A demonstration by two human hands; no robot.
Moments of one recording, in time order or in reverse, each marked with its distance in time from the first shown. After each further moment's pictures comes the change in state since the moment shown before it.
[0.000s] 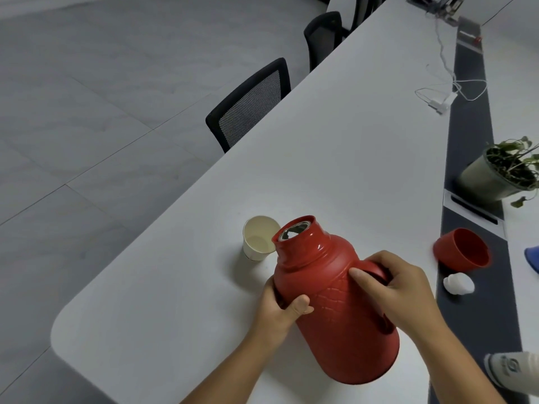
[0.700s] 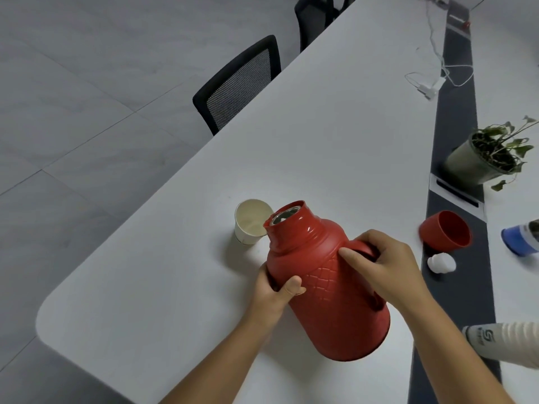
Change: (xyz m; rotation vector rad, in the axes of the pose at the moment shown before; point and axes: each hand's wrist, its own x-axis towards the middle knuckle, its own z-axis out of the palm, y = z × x) left_hand -0.002 -0.006 0.000 -0.017 0.027 -0.037; right_hand 0.004 -0.002 0.002 -0.067 -0.030 0.003
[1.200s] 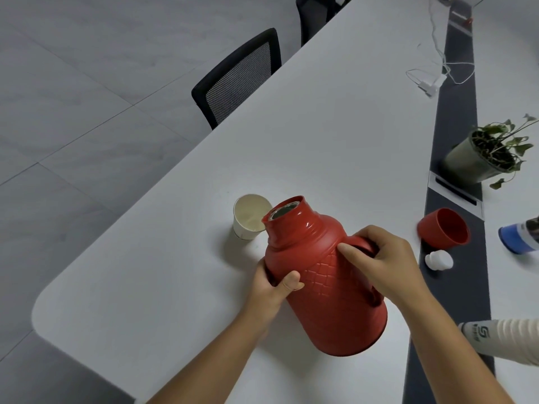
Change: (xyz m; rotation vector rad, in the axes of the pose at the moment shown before) left_hand -0.001 -0.001 -0.001 -0.004 -0.007 -0.013; right_hand 0.001 0.001 0.001 -0.005 0.001 -0.013
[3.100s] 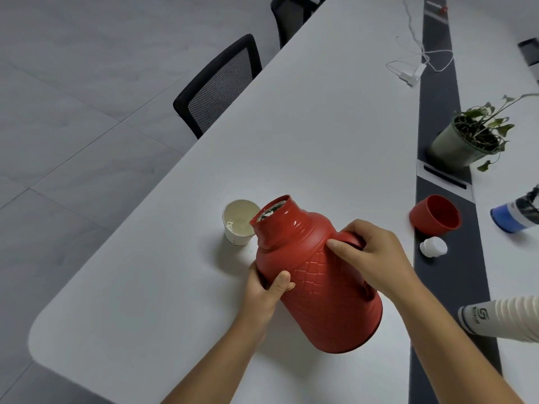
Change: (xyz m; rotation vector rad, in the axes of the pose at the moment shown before) left_hand -0.002 0.003 0.003 0.000 0.018 0.051; right_hand -0.002 -0.003 -0.004 0.056 -0.026 0.030
